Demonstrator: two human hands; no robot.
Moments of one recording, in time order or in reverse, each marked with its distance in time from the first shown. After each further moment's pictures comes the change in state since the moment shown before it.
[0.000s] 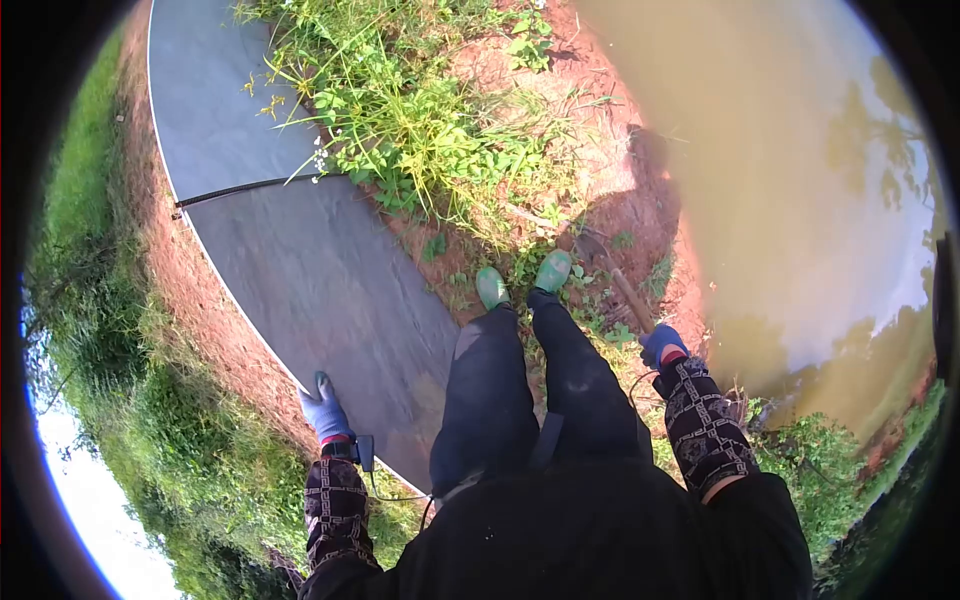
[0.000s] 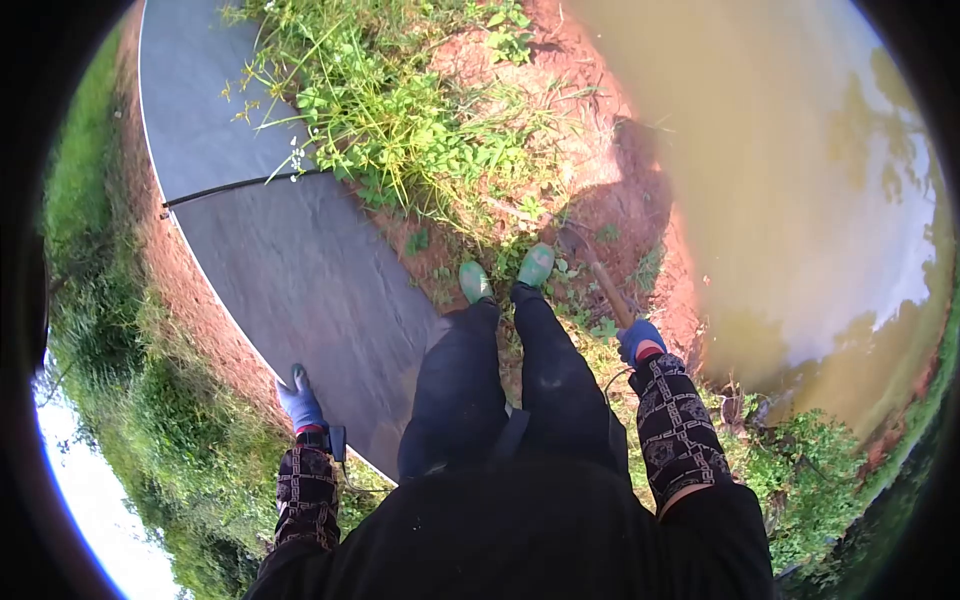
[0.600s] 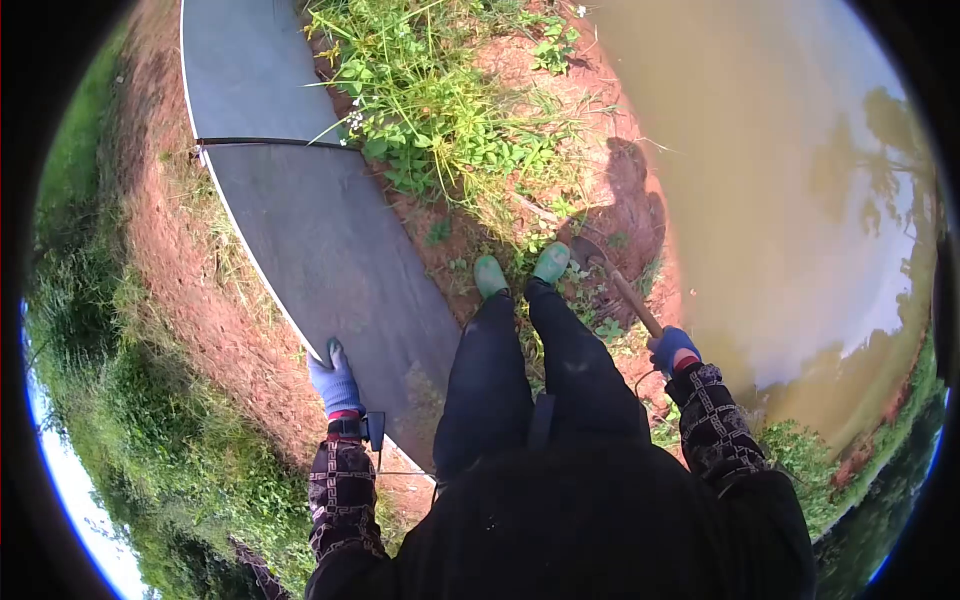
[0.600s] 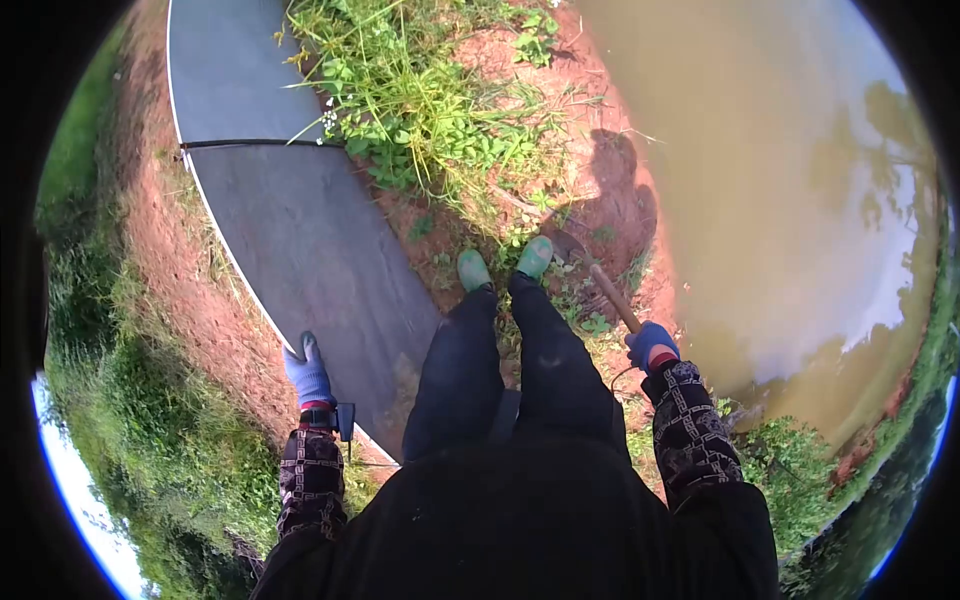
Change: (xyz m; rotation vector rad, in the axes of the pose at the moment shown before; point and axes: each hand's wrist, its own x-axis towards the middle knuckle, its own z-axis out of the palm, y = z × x) left_hand -0.001 0.016 -0.002 -0.116 -0.078 -0.075; right_hand -0.087 -0.013 -0.005 -0.009 0.038 -0.013
